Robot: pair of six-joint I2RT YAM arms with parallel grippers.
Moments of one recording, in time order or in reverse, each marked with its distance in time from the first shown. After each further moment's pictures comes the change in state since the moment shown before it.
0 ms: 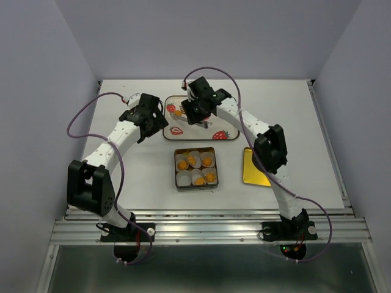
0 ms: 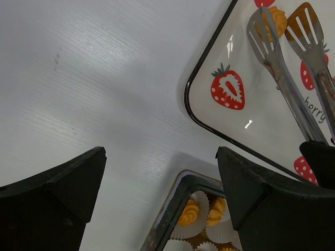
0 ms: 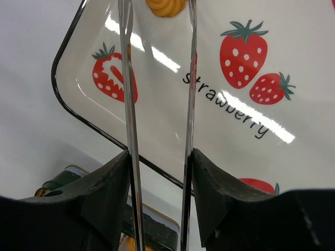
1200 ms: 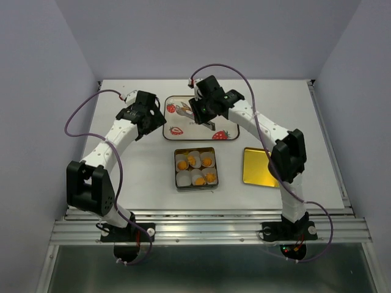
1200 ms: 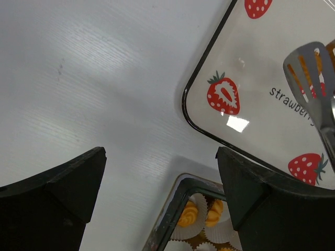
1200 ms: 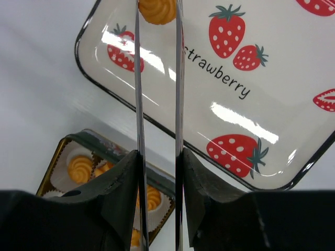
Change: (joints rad) left arm 0.026 0.000 0.022 -0.004 0.022 0.032; right arm 0.016 -0.208 -0.213 0.052 0.080 0.008
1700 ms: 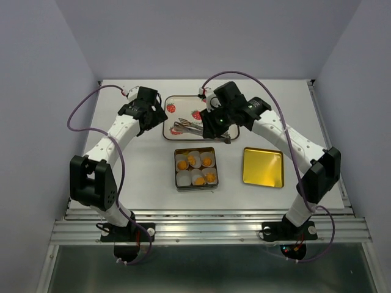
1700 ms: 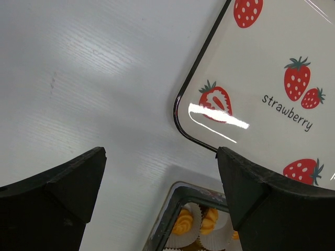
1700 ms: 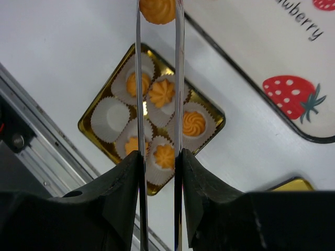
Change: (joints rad) left arm 0.000 0.053 0.070 0.006 0.002 0.025; right arm 0.008 -0.400 -0.314 -0.079 -0.266 -0.034
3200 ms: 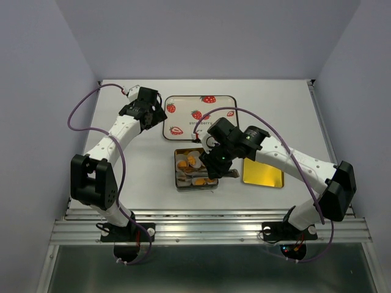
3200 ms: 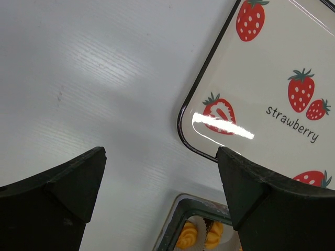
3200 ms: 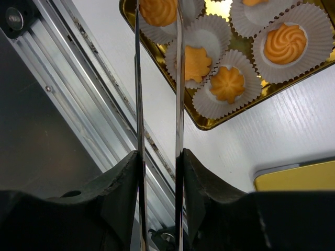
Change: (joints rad) left arm 0.000 0.011 -0.014 0.052 -0.044 0.029; right arm 0.225 -0.218 -0.349 -0.102 -0.044 -0.070
